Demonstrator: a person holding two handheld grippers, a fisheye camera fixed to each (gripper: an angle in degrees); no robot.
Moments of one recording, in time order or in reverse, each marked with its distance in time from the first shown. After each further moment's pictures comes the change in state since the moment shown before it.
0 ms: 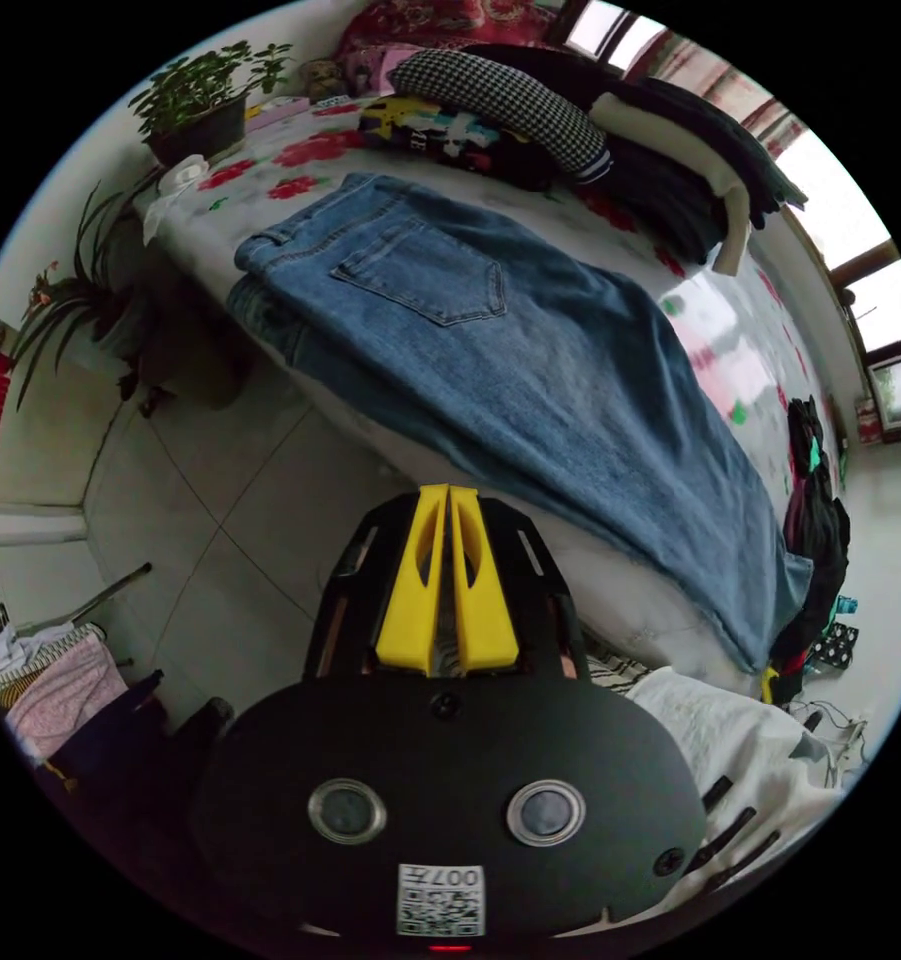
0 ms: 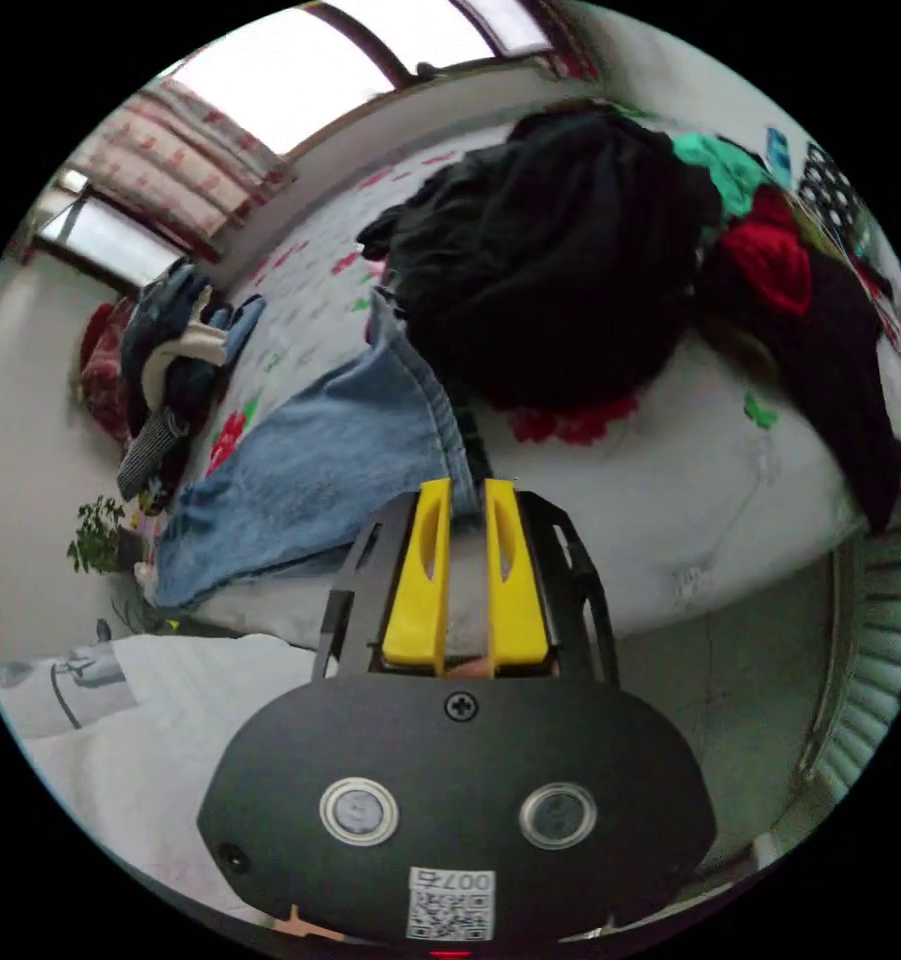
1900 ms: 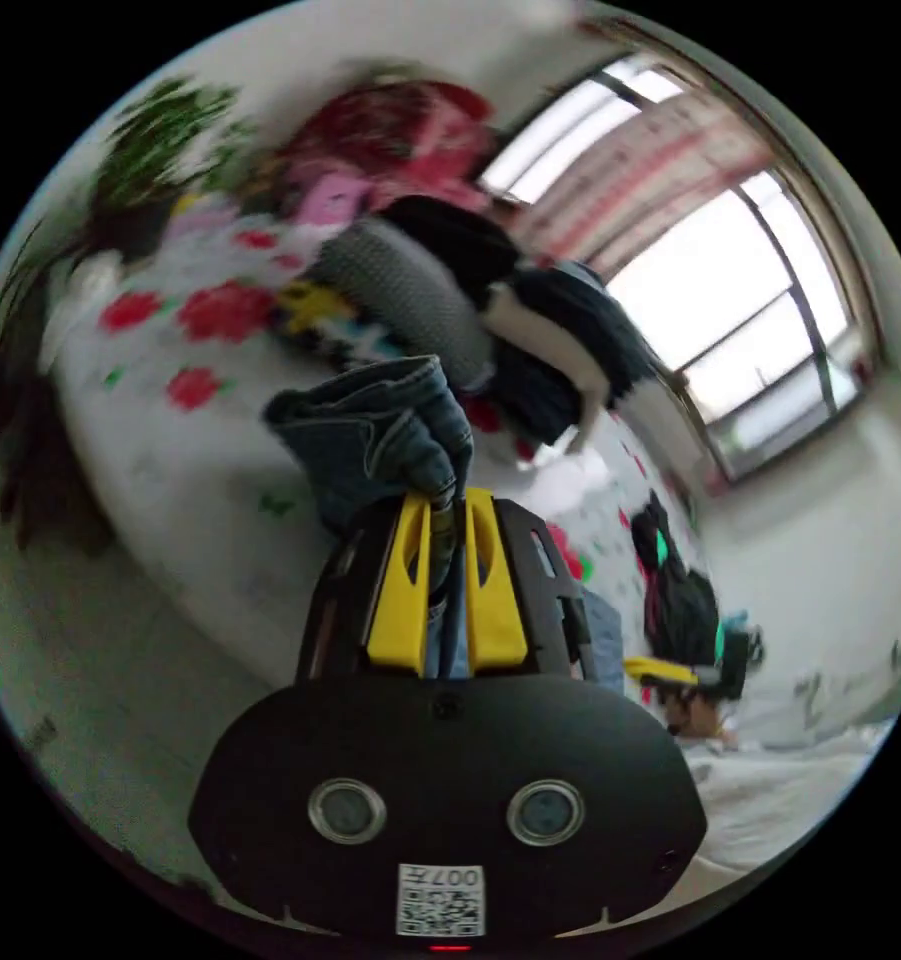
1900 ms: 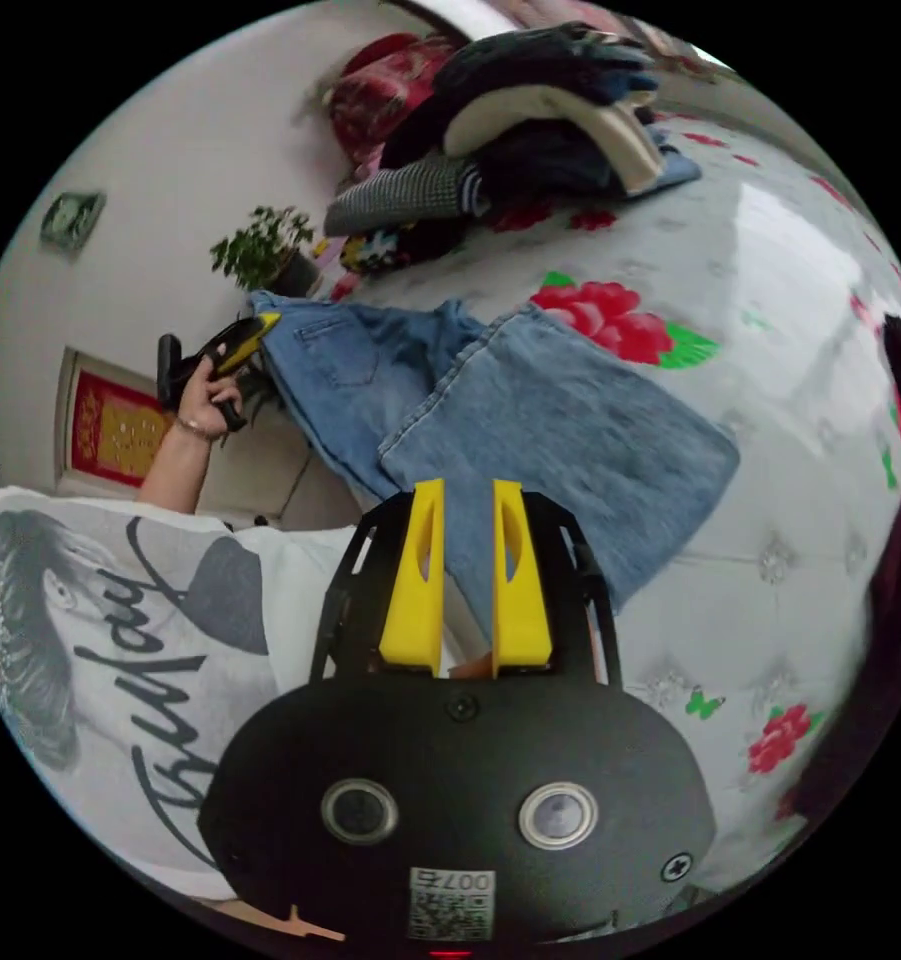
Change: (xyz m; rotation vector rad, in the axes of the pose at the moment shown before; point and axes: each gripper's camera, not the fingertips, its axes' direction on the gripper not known) left arm -0.027 -0.195 -0.153 0.398 0.452 0.302; right arm -0.444 0.040 0.315 -0.398 -0.331 -0.793
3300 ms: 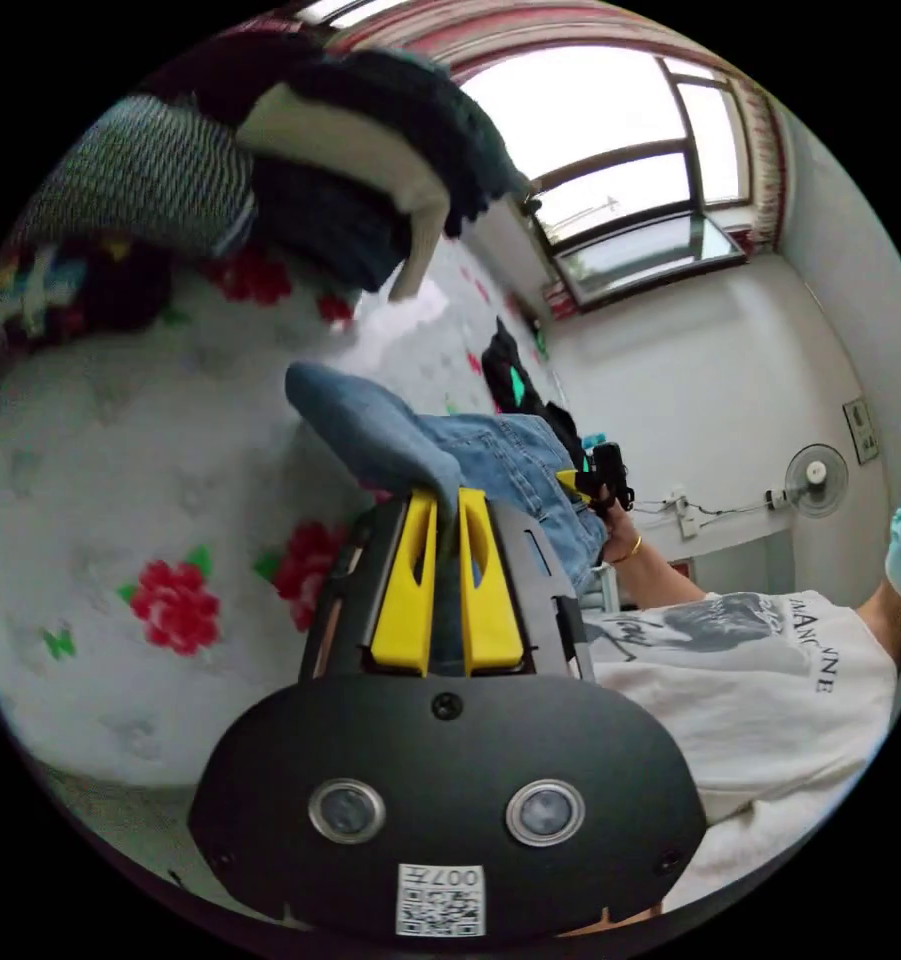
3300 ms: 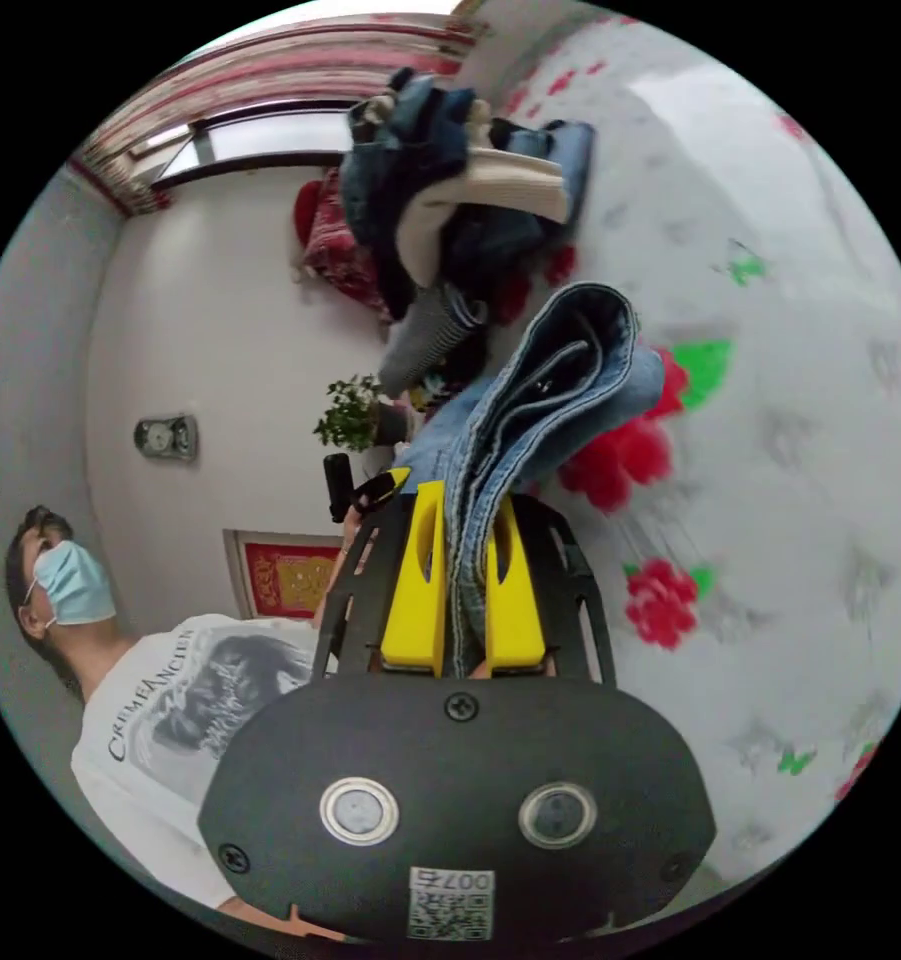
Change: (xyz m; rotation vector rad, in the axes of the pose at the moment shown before) left arm 0.098 -0.073 0.352 -0.415 0.510 0.149; right arm 0.187 -0.140 -0.082 0.184 -0.542 0.271
